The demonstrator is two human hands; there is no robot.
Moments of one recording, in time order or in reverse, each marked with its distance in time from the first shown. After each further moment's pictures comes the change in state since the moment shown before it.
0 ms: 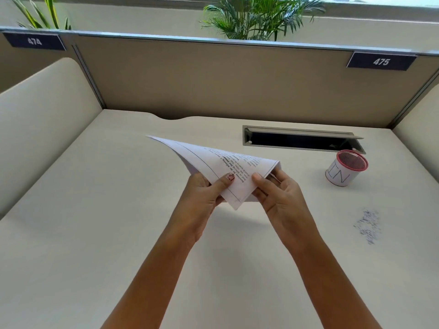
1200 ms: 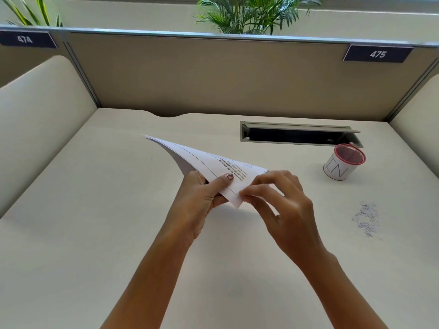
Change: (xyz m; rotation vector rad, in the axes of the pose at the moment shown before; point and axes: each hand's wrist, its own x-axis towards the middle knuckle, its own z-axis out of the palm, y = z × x) left_hand -0.001 0.003 -0.001 0.064 0.039 -0.070; right_hand -0.026 0.003 -0.010 -1.323 0.021 -0.962
